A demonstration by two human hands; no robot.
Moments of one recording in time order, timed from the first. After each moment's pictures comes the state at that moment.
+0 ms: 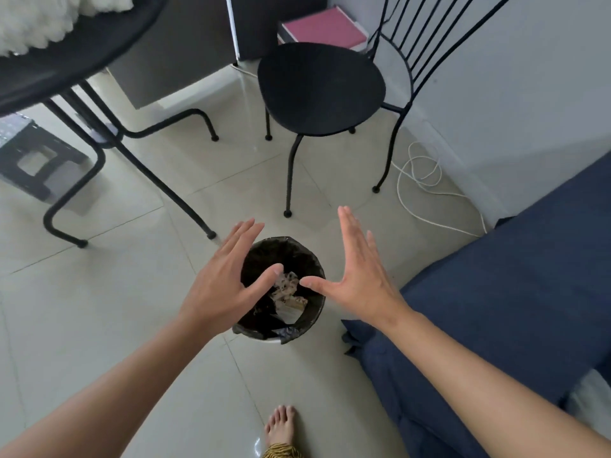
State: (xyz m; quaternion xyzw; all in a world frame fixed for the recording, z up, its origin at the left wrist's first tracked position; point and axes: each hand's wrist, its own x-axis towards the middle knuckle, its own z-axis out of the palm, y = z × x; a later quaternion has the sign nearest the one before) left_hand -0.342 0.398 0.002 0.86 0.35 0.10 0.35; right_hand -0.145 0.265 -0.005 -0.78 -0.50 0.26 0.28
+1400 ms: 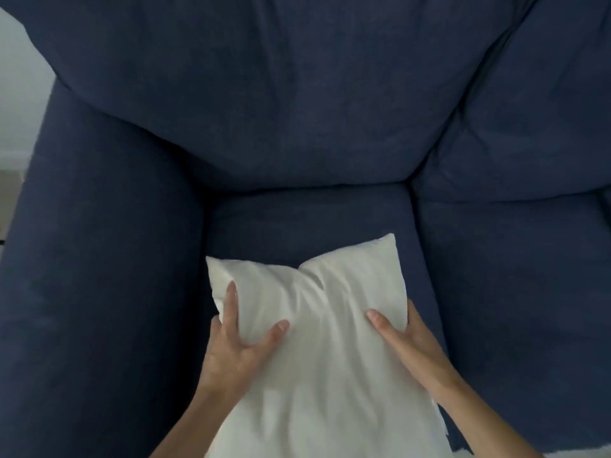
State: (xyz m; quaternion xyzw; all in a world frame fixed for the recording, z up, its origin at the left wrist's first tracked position) left_hand -0.017 -0.132 0.008 0.81 0.21 -0.27 0.47; right_hand -0.048 -0.408 0.011 -0.73 0.32 0.22 0.56
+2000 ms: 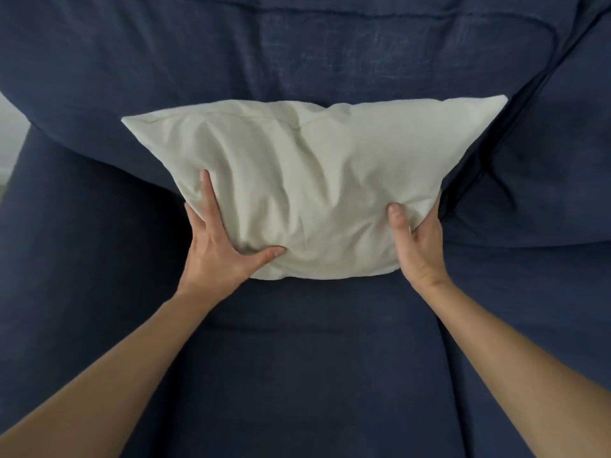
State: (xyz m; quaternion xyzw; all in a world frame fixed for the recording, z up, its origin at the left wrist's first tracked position) left_hand 0.192 -0.165 0.026 0.91 0.01 -0.04 0.42; right_hand 0.183 -0.449 -0.001 -0.81 0.13 -0.07 0.57
